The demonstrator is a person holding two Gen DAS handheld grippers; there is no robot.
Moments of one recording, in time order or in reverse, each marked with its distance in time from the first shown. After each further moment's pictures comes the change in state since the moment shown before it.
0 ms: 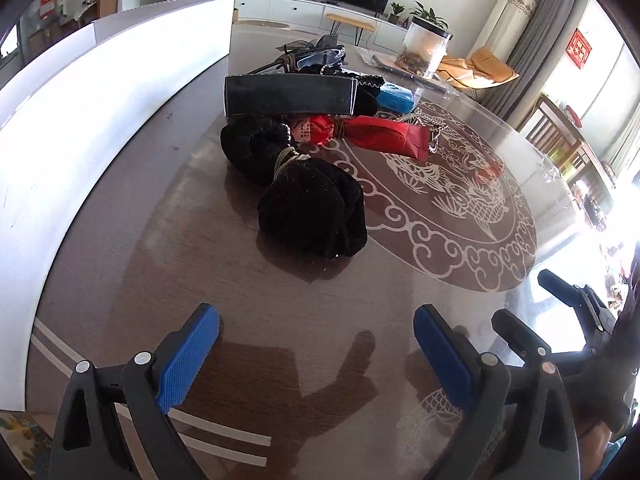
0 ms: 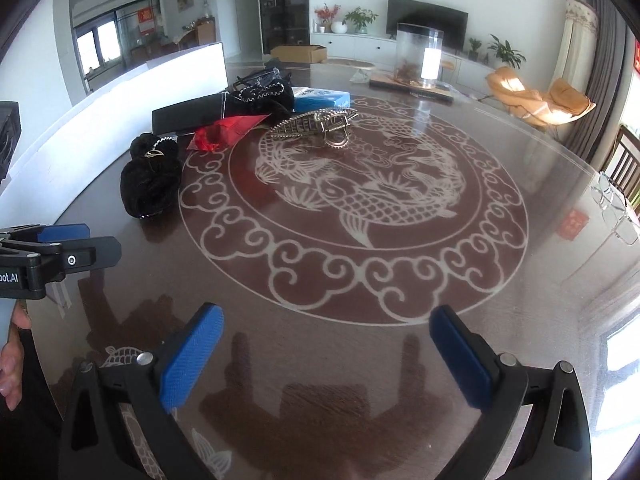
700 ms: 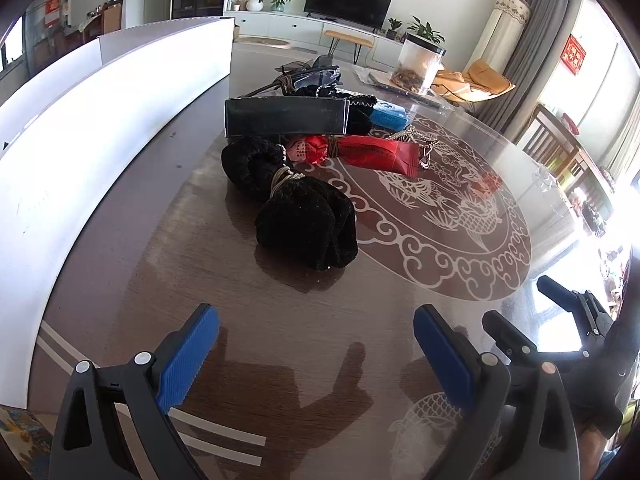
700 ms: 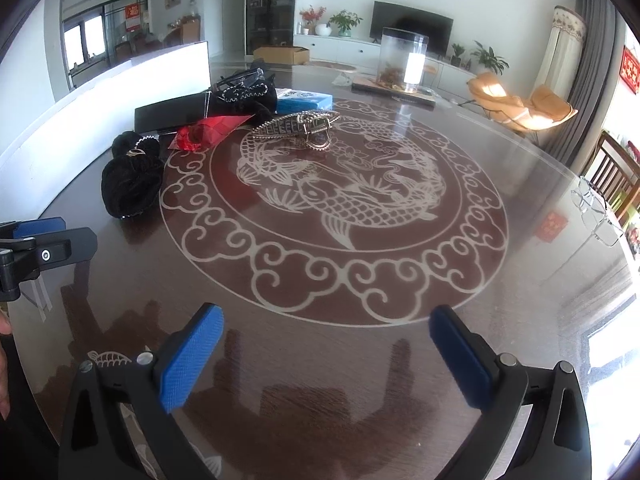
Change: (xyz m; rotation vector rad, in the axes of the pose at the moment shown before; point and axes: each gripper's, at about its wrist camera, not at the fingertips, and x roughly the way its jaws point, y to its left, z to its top) left arm -0.012 -0.006 0.000 0.015 -0.072 0.004; right arm 0.000 0.004 -0.001 -0.002 -0.007 -0.097
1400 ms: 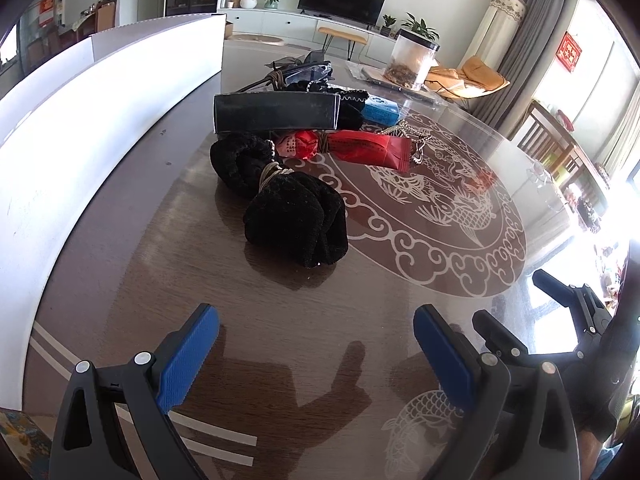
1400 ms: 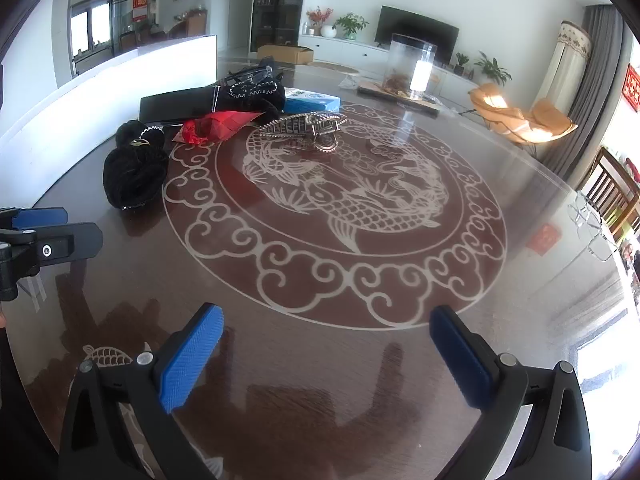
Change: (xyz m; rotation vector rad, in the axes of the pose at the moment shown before) left arm 0.004 -0.003 0.000 0.008 0.011 -0.022; right arm 0.000 0.007 0.000 -0.046 -0.005 -0.024
